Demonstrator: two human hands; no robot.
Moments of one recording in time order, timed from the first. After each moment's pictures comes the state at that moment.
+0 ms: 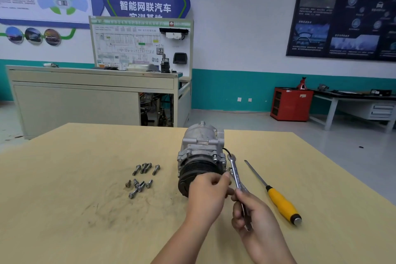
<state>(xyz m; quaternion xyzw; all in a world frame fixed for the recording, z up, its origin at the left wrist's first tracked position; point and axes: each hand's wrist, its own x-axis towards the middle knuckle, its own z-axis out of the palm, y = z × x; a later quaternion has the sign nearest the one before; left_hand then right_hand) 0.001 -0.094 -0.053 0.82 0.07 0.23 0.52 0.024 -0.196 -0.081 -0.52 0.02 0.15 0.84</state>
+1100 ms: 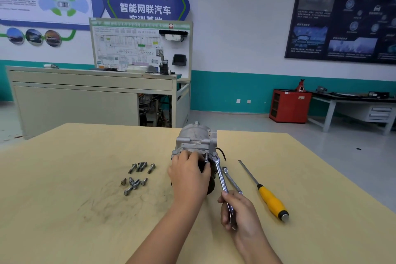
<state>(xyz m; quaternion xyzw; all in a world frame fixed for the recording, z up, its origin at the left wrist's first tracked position) 0.040 -0.080 -0.061 0.86 0.18 0.40 0.25 0.041 -0.200 -0.108 -0.61 -0.06 0.13 0.78</state>
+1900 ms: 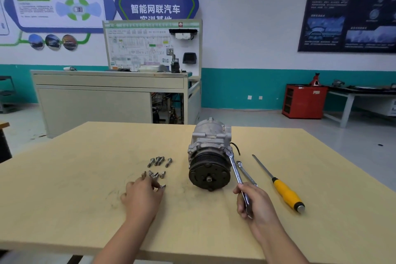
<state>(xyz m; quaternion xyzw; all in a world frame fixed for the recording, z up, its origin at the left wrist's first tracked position) -0.024 0.041 -0.115 0.89 0.36 0.22 0.17 0.038 -0.198 -0.105 -0.63 -0.06 0.13 0.77</state>
